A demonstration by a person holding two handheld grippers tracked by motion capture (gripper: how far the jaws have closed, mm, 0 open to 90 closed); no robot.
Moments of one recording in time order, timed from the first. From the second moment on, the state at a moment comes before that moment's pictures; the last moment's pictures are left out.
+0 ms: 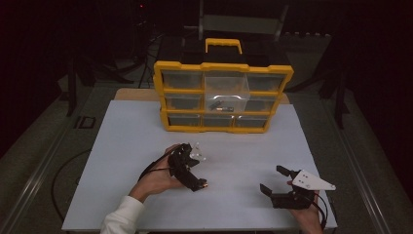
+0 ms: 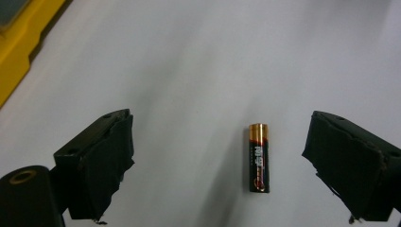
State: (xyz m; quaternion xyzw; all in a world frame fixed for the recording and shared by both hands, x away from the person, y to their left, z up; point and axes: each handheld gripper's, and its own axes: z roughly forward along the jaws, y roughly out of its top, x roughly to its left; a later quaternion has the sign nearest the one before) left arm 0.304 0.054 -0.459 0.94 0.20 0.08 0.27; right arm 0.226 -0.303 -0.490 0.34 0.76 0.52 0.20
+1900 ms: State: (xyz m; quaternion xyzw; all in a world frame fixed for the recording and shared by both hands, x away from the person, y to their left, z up) left arm 0.297 0.059 -0.467 0.95 0.17 0.05 0.27; right arm 0.226 -0.303 -0.490 0.34 0.76 0.52 0.20
